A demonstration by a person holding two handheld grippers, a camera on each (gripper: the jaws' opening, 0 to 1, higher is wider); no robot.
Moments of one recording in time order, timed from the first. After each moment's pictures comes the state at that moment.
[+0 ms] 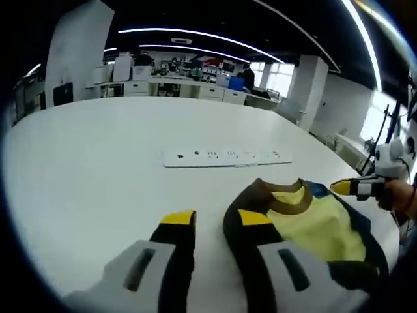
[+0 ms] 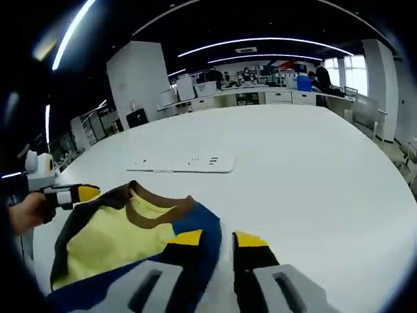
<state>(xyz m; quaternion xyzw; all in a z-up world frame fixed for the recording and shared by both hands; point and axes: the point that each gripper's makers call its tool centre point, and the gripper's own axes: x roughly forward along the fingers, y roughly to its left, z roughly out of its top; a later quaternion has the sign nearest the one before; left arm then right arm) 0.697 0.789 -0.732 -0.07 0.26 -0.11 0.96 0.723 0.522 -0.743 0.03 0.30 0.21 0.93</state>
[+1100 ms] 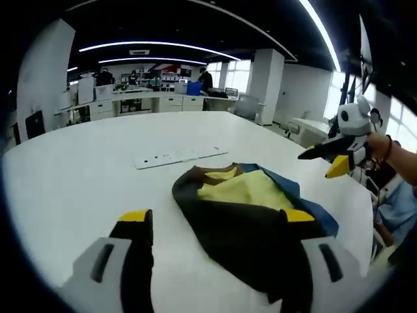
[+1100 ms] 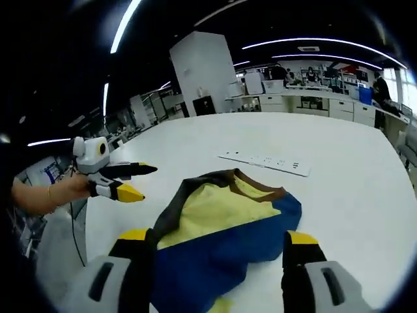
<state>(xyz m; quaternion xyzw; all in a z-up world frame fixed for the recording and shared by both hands) 0.570 0.753 -0.678 -0.02 0.23 -0.24 0.94 0.574 0.569 -0.669 -0.01 0.31 0.44 0.85</state>
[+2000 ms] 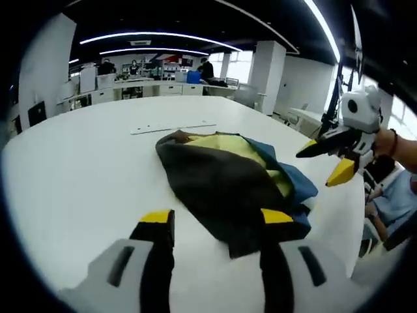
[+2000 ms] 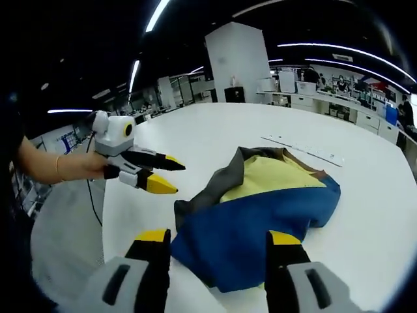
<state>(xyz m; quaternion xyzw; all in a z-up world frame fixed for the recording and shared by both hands) 0.490 0.738 -0.724 -0.03 0.27 -0.23 0.94 0.477 0.592 -0.700 -0.08 0.29 0.50 0.81</state>
